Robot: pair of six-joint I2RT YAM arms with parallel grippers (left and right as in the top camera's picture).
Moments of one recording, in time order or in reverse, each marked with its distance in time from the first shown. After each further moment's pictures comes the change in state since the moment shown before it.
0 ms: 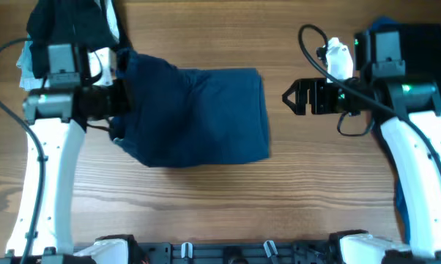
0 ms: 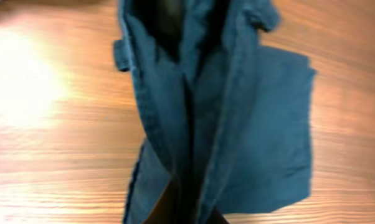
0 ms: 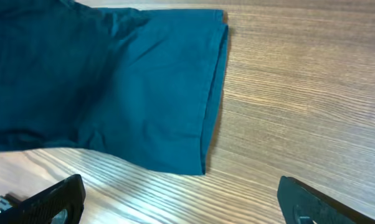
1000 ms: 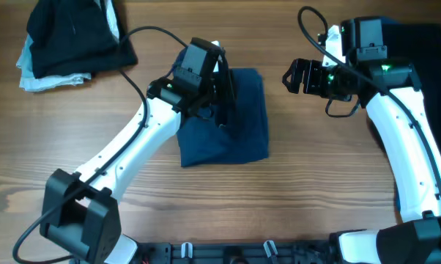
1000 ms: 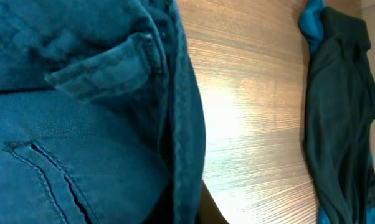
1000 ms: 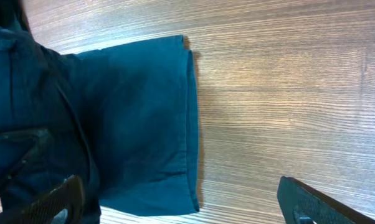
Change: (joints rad) left arm -0.529 0.287 0.006 0.484 -0.042 -0.423; right arm 0.000 0.109 0.000 0.140 0.101 0.190
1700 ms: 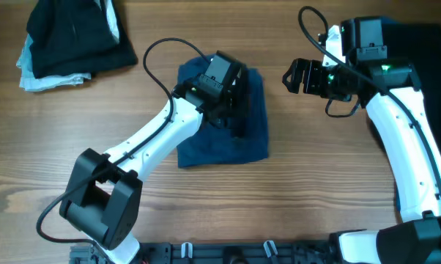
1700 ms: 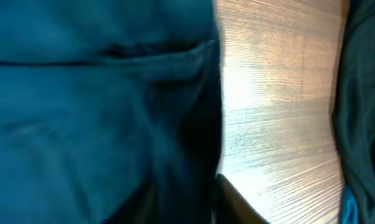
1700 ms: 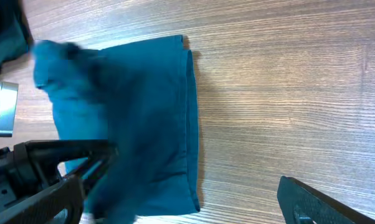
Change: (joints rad) left arm -0.079 0.115 0.000 -0.003 0.004 -0.006; right arm 0.000 0.000 0.000 0.000 0.000 0.004
